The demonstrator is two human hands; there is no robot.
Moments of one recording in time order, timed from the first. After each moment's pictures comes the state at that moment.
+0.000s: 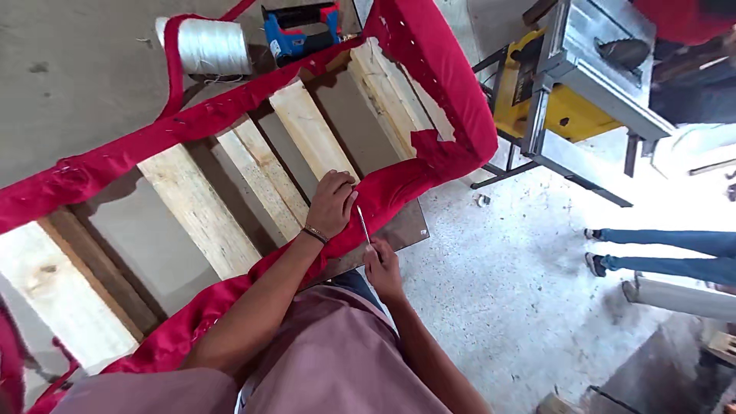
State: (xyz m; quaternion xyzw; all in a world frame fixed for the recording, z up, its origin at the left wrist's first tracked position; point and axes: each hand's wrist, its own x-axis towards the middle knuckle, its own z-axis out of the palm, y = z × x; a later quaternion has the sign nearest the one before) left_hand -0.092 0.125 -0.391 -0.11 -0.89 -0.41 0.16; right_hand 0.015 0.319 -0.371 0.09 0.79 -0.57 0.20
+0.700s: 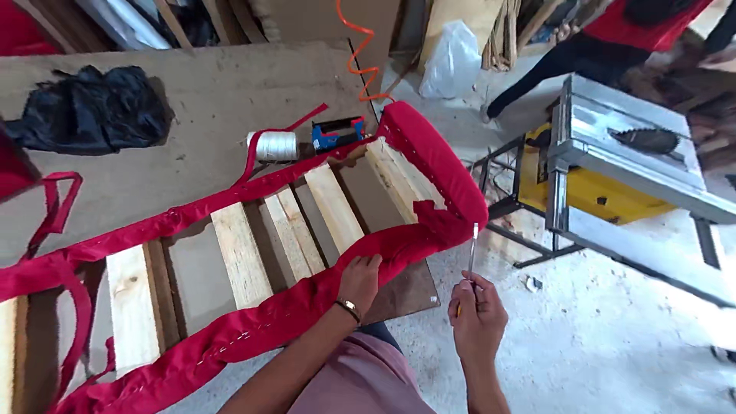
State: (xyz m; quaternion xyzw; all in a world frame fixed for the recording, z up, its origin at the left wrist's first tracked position) left_hand -0.060 0.205 -0.310 0.04 -0.95 -0.29 -0.08; right_hand -0.054 0.403 -0.240 0.02 0.81 -0.58 -0.11
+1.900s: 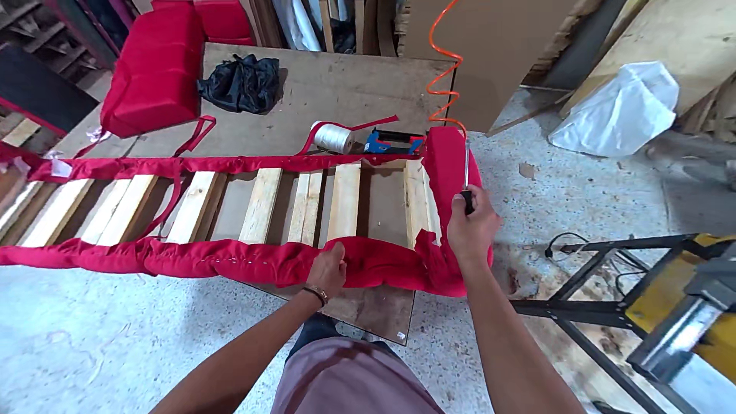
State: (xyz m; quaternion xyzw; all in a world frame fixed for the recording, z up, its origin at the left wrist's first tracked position) left_hand -0.073 0.262 -0.294 0.30 -0.92 -0.24 -0.06; right_hand -0.332 0.404 -0.241 -0.22 0.86 -0.46 -0.03
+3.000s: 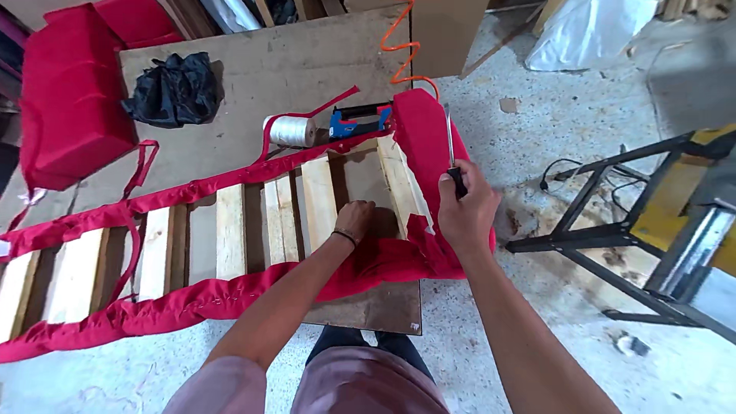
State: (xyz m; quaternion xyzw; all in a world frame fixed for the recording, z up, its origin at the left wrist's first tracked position) left_hand -0.243 0.213 -0.328 0.14 -0.97 -0.17 -0.14; right_hand -0.332 0.403 -0.245 -0.20 0.86 -0.47 -0.06
